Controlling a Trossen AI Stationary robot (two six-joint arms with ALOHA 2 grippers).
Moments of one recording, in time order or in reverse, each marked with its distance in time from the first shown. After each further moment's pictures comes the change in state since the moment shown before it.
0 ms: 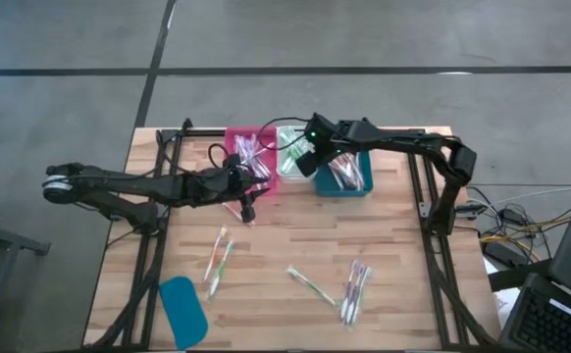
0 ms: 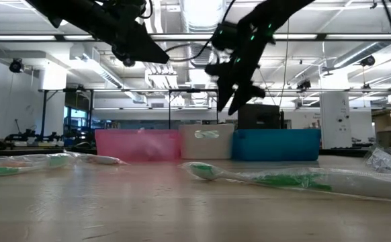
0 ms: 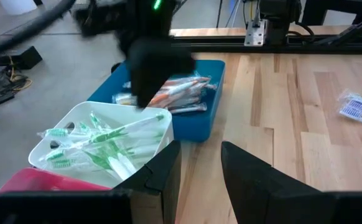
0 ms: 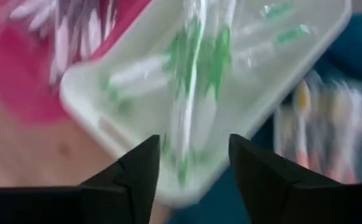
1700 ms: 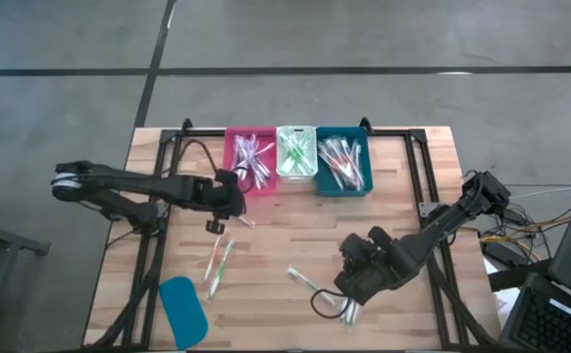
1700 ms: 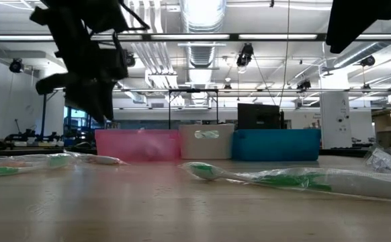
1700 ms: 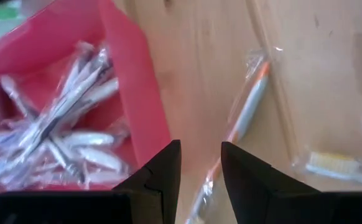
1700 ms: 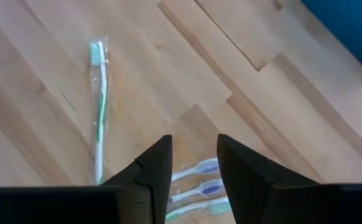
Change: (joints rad) left arm -0.012 0.089 0.075 -0.783 0.010 0.356; right arm 1.041 -0.166 -0.051 -0.471 0.372 0.841
